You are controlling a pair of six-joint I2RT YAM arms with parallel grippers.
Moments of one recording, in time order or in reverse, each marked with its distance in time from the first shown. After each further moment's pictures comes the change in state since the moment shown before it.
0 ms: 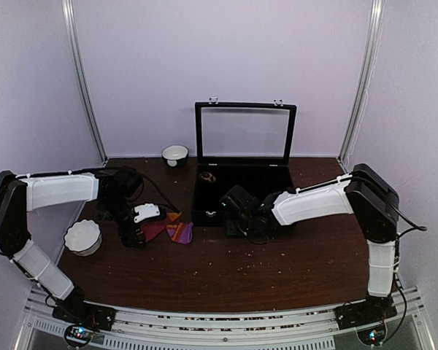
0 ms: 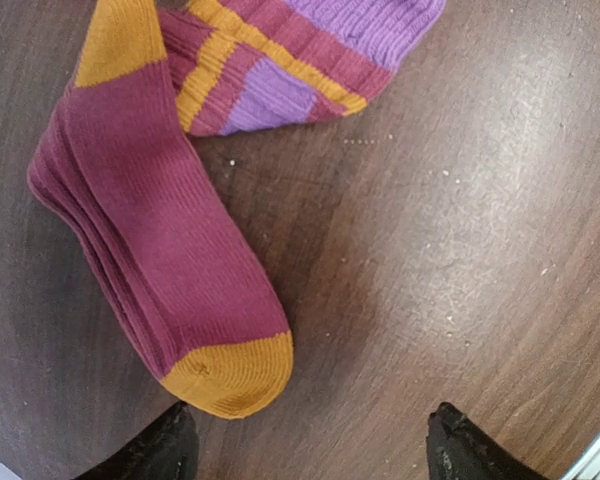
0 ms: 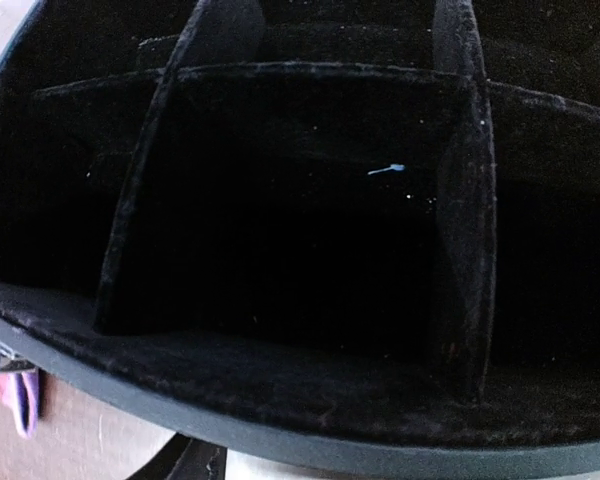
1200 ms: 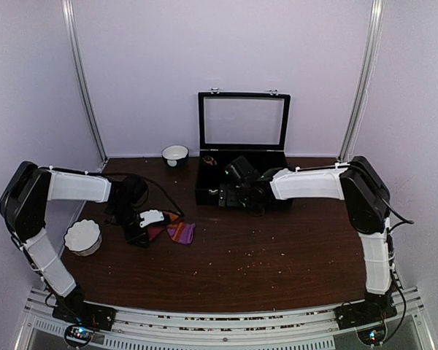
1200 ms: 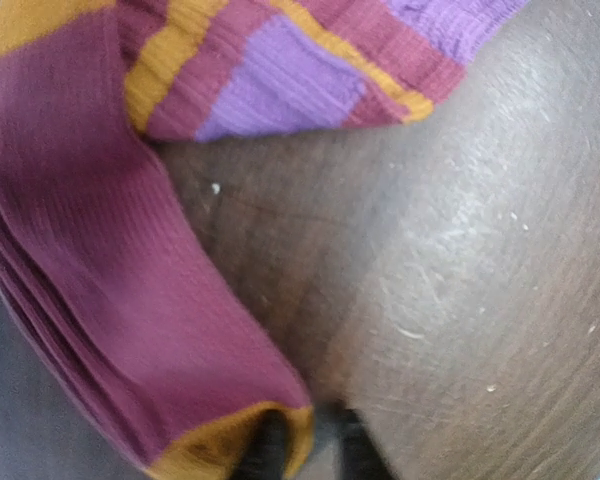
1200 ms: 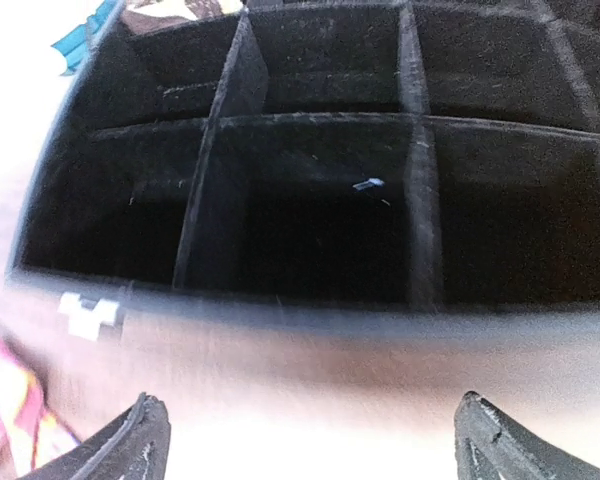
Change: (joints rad) left arm 0.027 0.157 -0.024 0.113 0.056 -0.011; right arm -0.132 0.113 0.283 -0.077 -0.008 -0.080
